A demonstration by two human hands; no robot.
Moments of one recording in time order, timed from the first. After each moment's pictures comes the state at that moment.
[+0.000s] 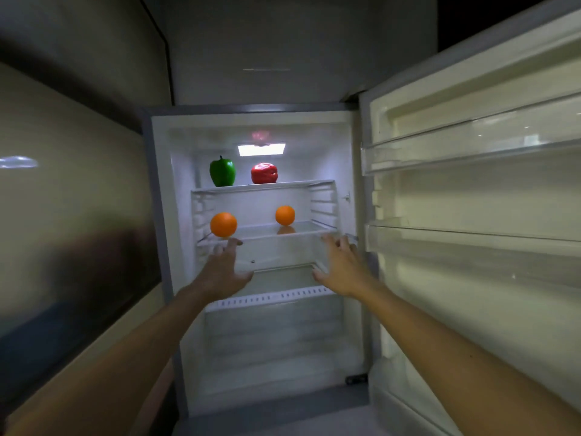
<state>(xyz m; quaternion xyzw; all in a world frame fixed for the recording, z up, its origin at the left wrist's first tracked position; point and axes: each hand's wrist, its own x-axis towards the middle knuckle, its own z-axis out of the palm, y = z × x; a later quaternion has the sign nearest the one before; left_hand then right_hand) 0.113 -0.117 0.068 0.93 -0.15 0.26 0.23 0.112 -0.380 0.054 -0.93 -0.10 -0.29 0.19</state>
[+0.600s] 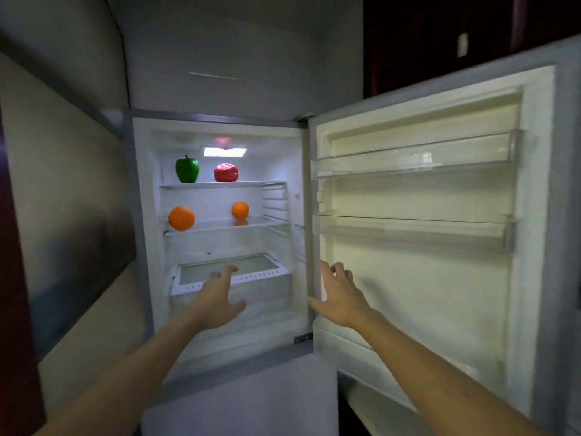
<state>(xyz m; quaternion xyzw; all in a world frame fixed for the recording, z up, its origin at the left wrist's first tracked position) -0.019 -0.133 0.017 0.93 -0.21 0.17 0.24 -0.081 -0.388 0.008 -0.96 0.01 -0.24 0.15</state>
